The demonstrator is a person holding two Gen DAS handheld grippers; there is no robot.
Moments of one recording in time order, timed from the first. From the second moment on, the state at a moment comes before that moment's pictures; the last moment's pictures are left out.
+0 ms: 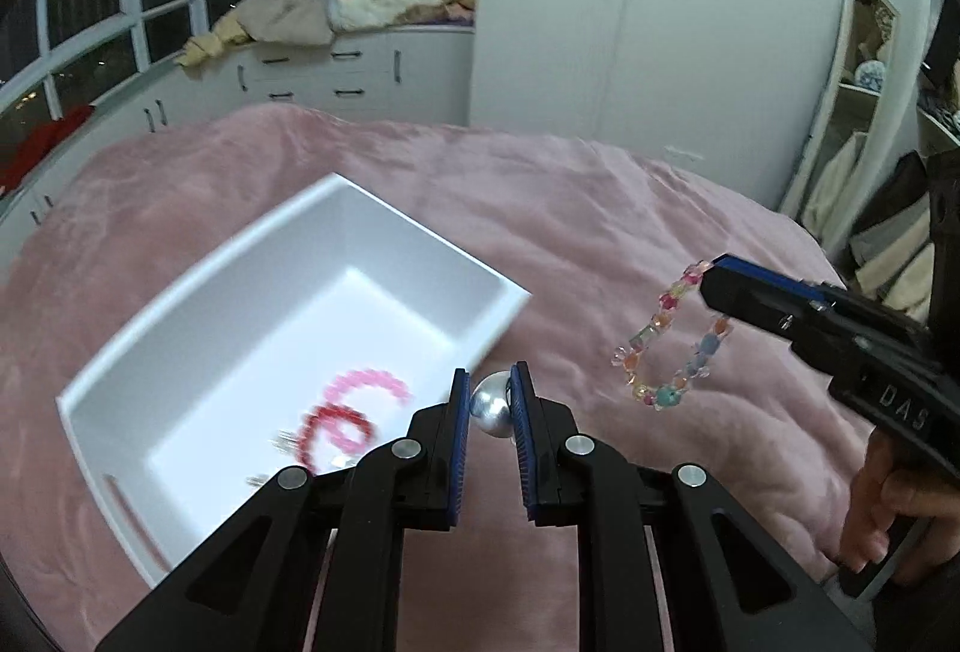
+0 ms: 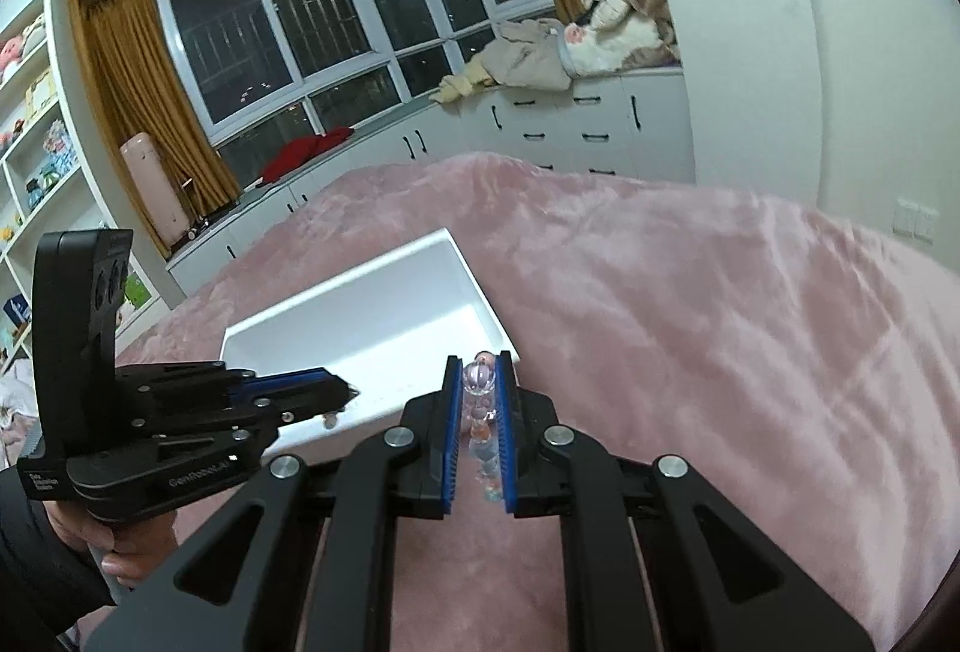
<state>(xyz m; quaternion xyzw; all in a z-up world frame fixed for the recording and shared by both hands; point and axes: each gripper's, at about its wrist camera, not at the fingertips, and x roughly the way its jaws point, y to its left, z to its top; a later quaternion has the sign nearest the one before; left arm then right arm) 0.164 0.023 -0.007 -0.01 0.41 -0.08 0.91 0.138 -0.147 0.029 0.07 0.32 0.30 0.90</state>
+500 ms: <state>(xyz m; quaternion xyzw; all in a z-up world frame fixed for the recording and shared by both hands) 0.160 0.117 0.009 -0.03 0.39 -0.02 0.92 0.169 -0.058 0.062 0.02 0.30 0.33 0.90</state>
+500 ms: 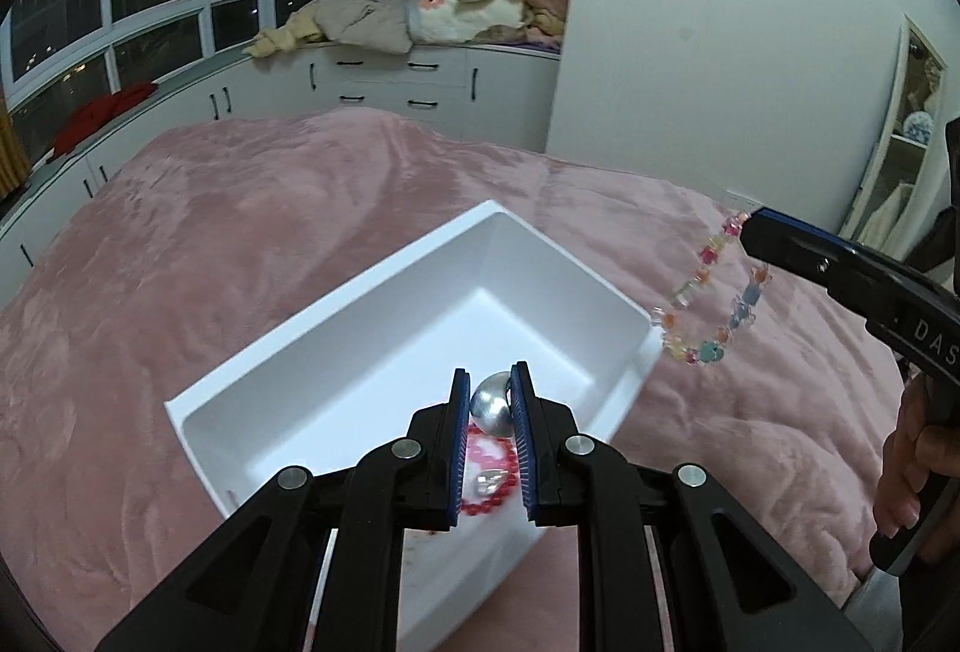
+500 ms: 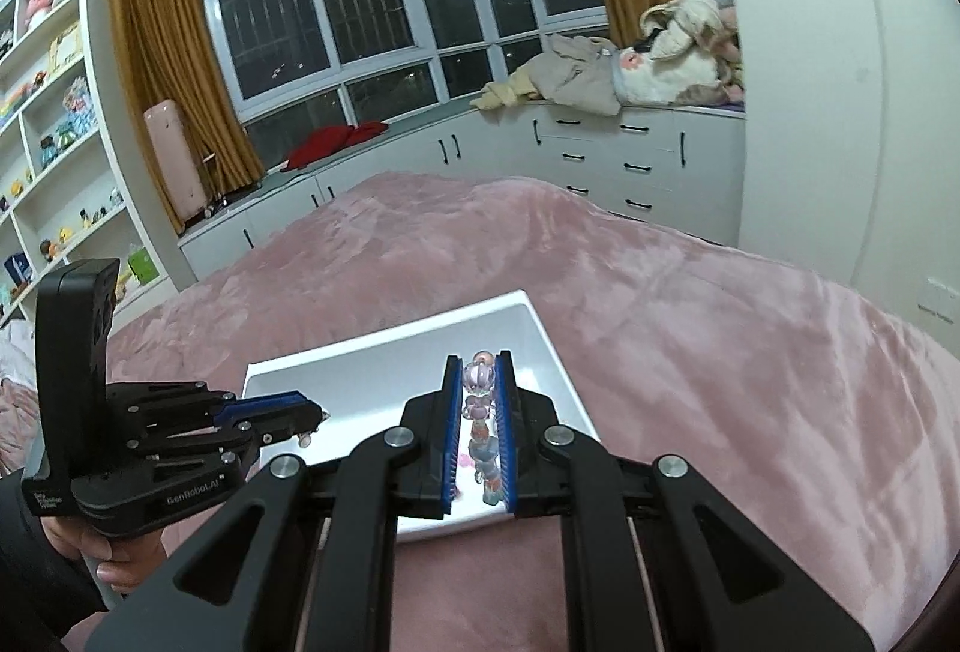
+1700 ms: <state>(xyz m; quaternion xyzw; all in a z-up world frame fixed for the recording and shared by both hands) 0.156 0.178 -0.028 -0.06 0.42 0.03 0.90 0.183 0.008 0.008 -0.05 0.35 0.28 0.89</state>
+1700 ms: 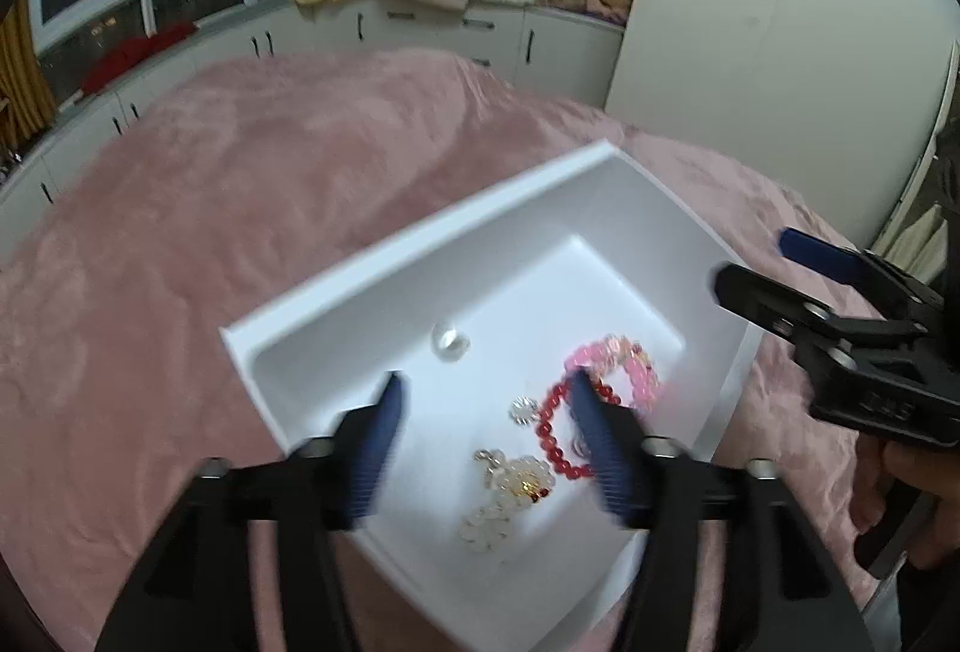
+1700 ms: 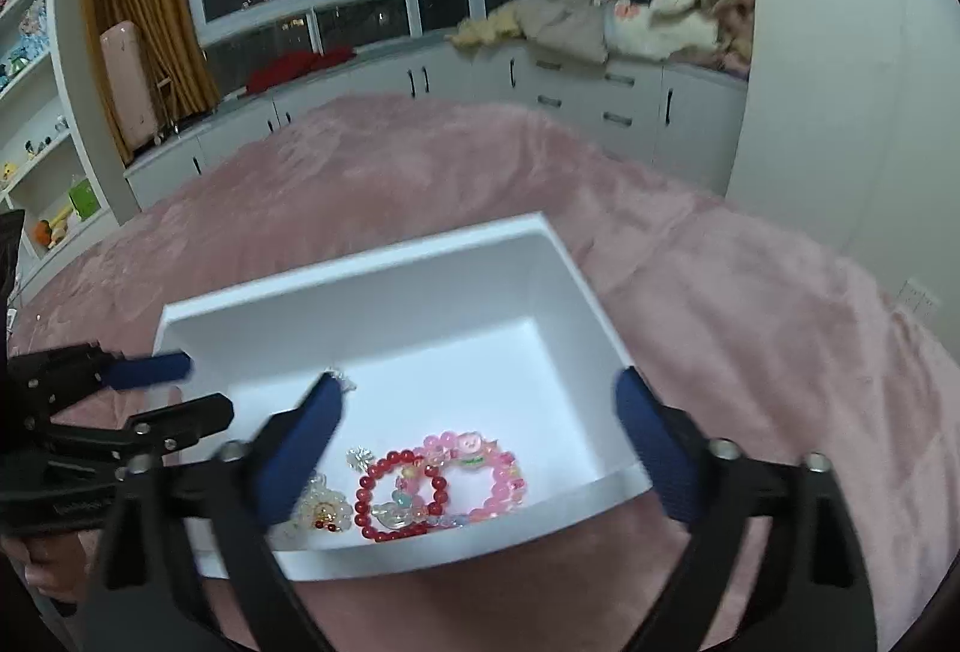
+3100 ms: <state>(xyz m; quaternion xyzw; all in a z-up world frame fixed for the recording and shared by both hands) 0.015 0.127 0.012 0.05 0.39 0.04 0.92 0.012 -0.052 0.043 -0.02 0.39 0.25 0.89</state>
